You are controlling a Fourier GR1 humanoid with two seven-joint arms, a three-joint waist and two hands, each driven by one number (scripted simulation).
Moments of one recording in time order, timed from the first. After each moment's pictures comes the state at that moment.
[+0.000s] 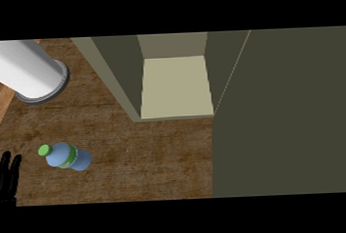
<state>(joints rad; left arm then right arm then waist) 0.38 0.03 0.25 -1.89 0.33 -0.05 -0.09 0.88 -0.13 0.01 -2.44 -0.23 0.46 -0.20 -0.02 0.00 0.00</state>
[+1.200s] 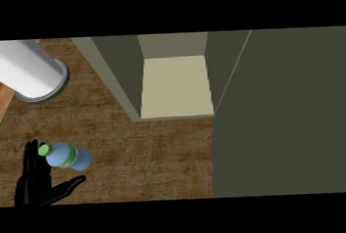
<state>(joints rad) 0.04 0.10 0.37 -1.06 0.25 -0.13 -0.51 1.05 -0.15 -0.10 -2.43 -0.24 0.57 -0.37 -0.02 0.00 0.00</state>
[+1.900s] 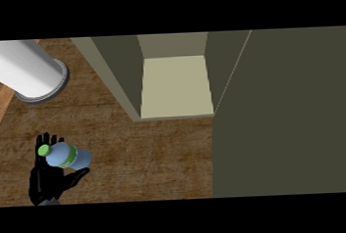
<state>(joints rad) -0.15 0.14 0.43 -0.70 0.31 -0.29 -0.69 1.08 -0.14 -0.12 -2.42 -0.25 0.60 -0.42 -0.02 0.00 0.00</state>
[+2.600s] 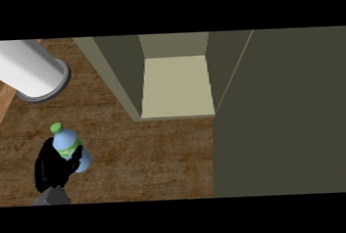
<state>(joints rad) -0.25 0.15 0.45 -0.58 0.37 -0.36 -0.74 1.09 -0.13 -0.15 -2.41 -0.26 0.62 -0.43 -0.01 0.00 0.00</state>
